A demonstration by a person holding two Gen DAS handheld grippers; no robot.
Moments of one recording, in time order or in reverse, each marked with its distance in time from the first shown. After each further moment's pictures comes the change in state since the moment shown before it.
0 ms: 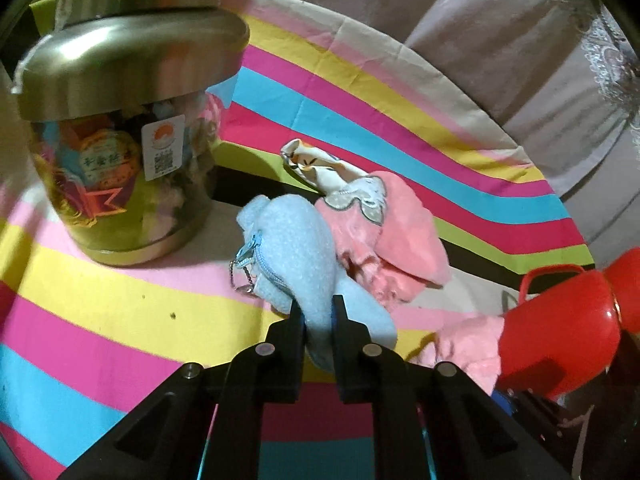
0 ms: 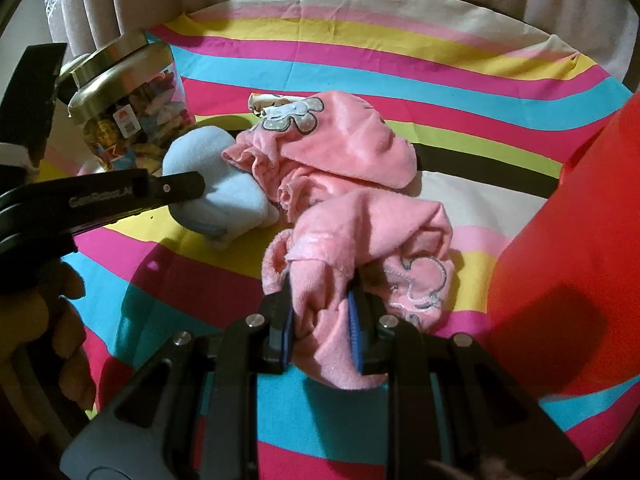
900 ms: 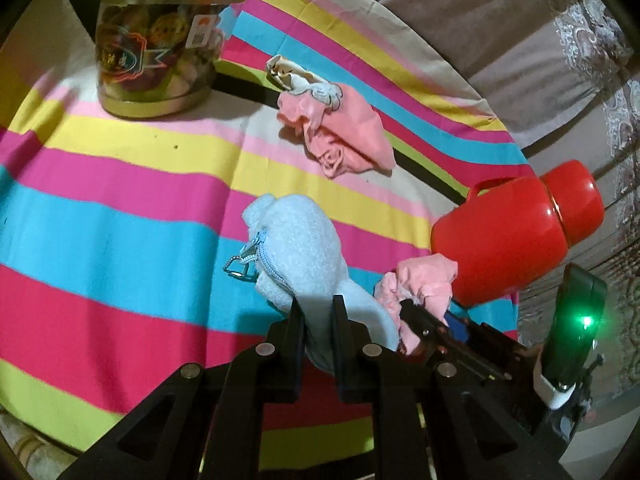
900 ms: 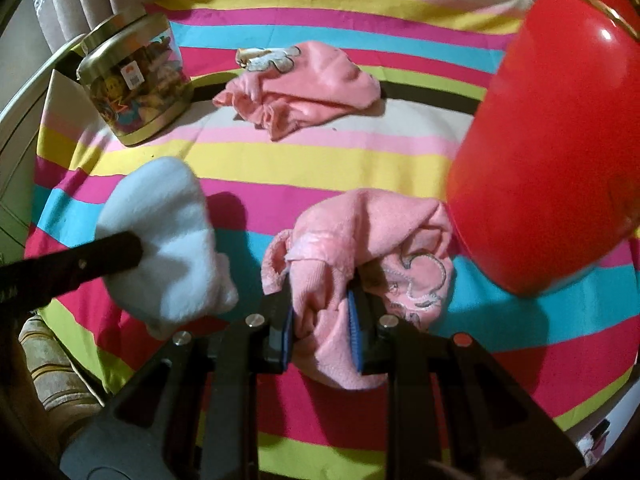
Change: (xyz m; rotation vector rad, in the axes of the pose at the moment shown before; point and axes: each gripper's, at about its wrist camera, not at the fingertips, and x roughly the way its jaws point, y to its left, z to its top) left arm -0.061 -0.019 -0.090 -0.051 0.171 -0.092; right arm -0.035 -0.014 -0.054 0.054 0.122 -0.028
